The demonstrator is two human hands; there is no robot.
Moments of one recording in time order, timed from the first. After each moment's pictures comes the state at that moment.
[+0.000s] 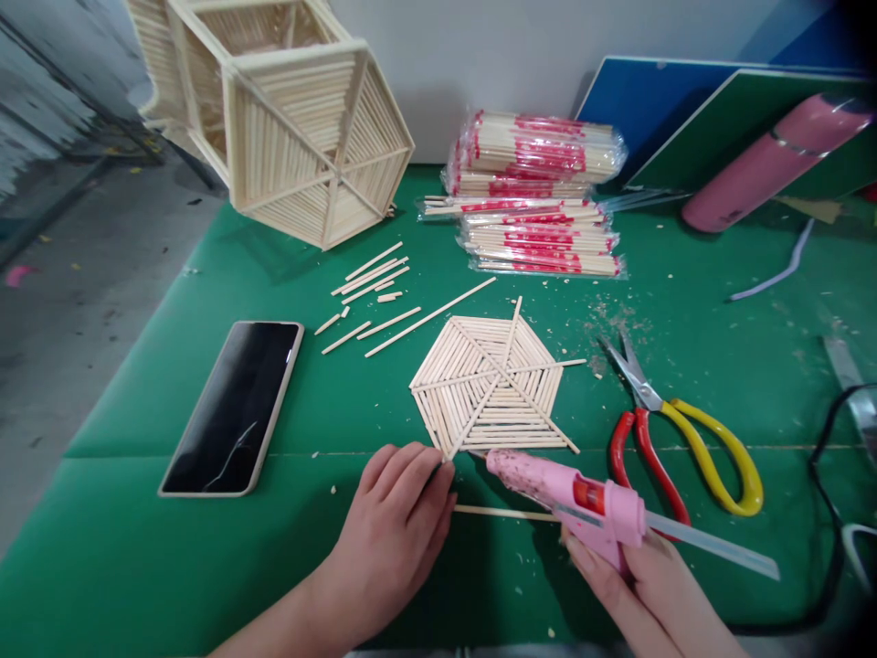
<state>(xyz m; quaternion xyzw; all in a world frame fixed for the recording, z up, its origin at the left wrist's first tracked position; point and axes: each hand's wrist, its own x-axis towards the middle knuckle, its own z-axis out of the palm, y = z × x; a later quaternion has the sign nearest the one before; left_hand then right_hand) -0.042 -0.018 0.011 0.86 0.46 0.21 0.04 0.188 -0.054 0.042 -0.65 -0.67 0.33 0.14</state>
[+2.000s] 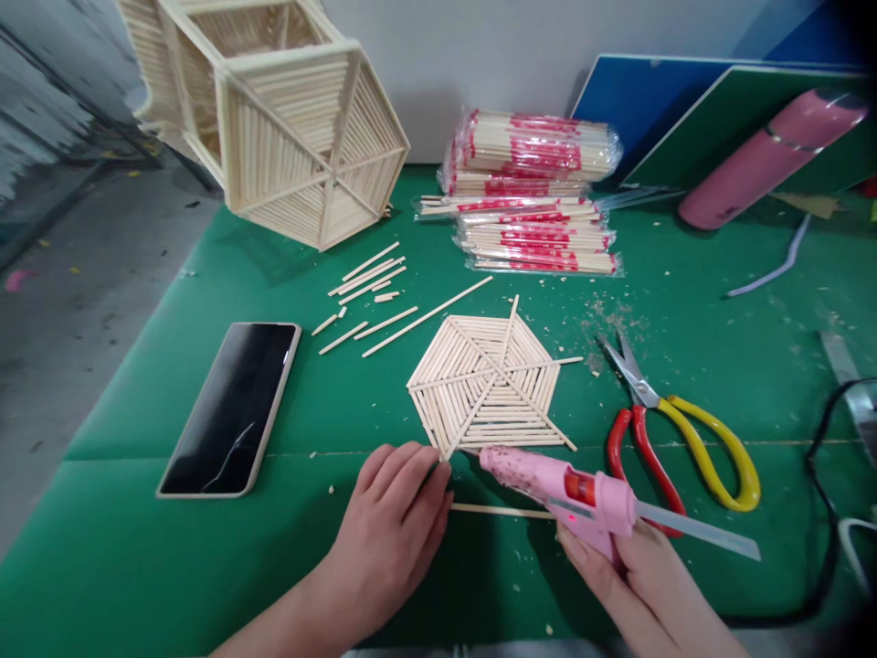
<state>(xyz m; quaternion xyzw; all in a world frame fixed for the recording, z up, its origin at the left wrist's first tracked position) -0.042 -0.019 0.008 0.86 0.45 0.22 0.05 0.189 -0.049 0.039 -0.61 -0.71 0.34 0.12</state>
